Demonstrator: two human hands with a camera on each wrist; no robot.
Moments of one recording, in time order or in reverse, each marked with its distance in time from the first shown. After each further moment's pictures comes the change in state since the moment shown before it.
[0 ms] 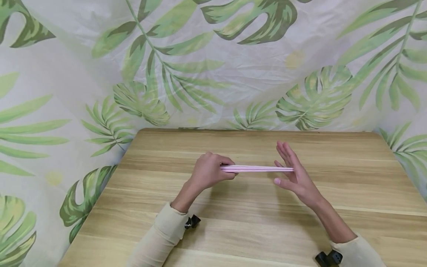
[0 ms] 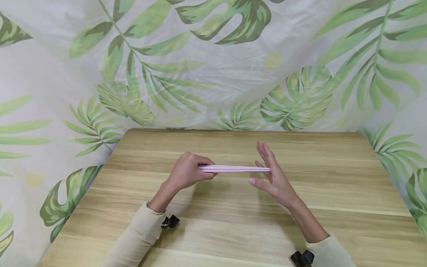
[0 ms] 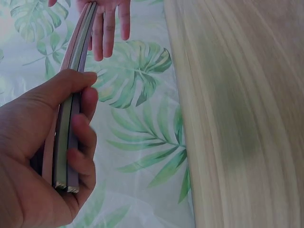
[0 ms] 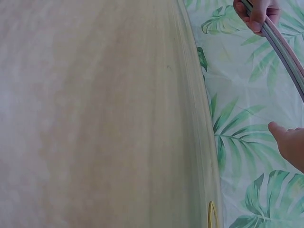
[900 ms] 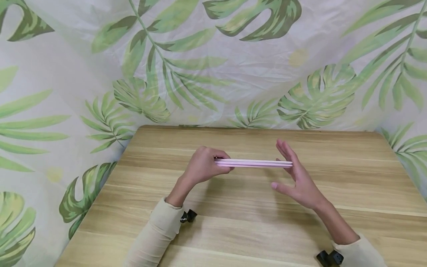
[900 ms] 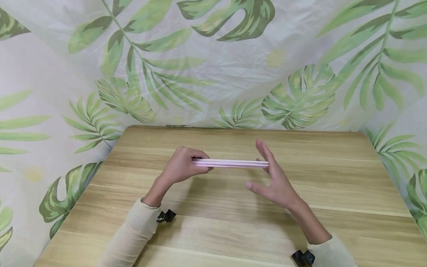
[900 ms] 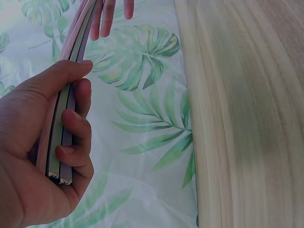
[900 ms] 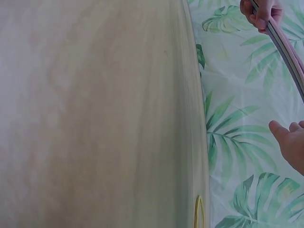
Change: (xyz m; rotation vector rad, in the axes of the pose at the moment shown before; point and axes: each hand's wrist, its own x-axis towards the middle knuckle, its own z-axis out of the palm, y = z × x) left_hand 0.000 -0.012 -0.016 -0.133 0.002 -0.006; right_hand -0.001 -0.006 0.002 -0.326 0.027 0.010
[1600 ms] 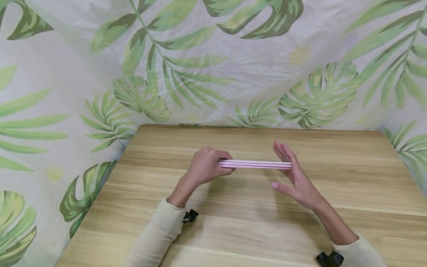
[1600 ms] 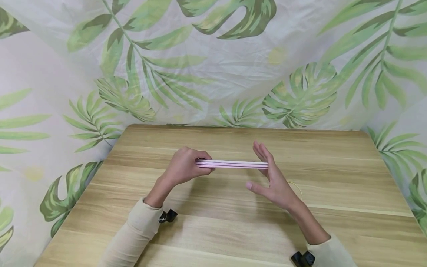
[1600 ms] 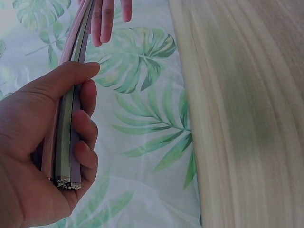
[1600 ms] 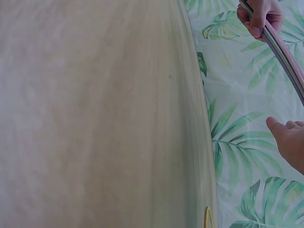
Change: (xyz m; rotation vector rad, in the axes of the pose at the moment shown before) left_hand 0.001 0.004 0.006 0.216 0.003 0.053; right_hand -0.002 0.004 0.005 0.158 -0.073 -0.014
